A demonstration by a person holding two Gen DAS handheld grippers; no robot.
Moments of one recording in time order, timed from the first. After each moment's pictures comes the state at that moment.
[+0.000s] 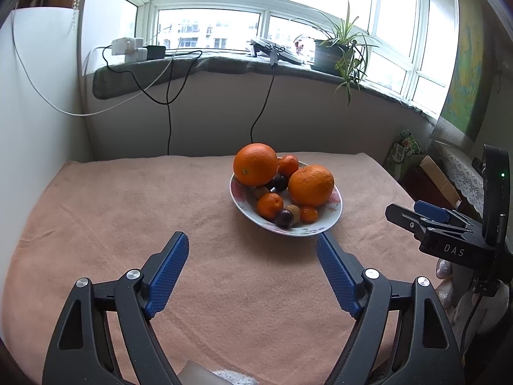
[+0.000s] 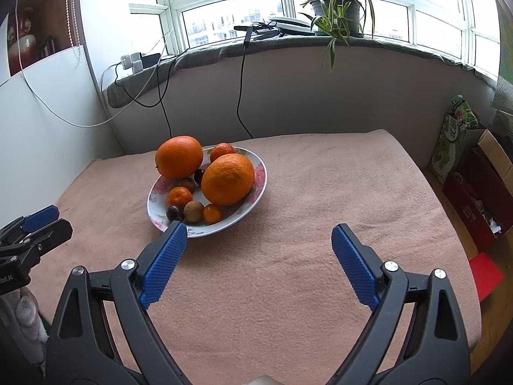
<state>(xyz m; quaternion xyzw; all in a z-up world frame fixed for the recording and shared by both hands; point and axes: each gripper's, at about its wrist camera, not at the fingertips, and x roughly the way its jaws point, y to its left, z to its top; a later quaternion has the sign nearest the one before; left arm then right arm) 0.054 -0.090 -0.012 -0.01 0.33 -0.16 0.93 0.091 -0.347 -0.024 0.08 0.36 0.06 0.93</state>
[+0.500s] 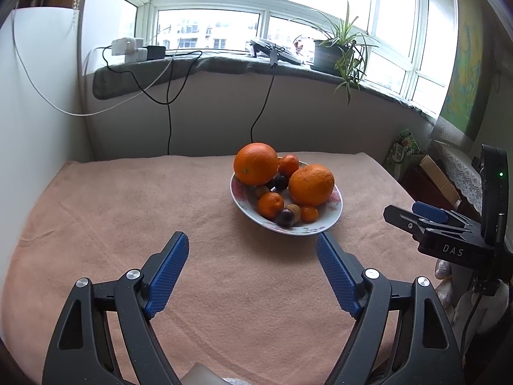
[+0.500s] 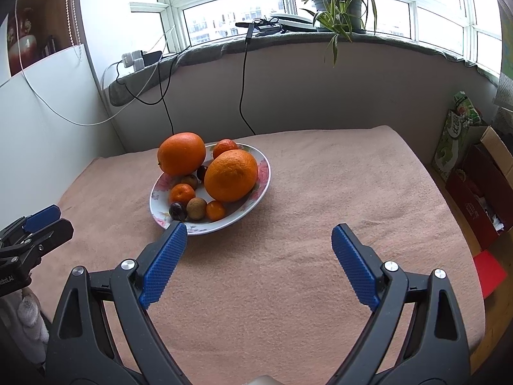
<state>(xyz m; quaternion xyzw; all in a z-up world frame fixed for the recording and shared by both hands) 0.052 -0.089 -0.013 -0.01 0.33 -0.16 0.93 0.092 -0.343 -0.027 0.08 0.37 0.06 0.93</state>
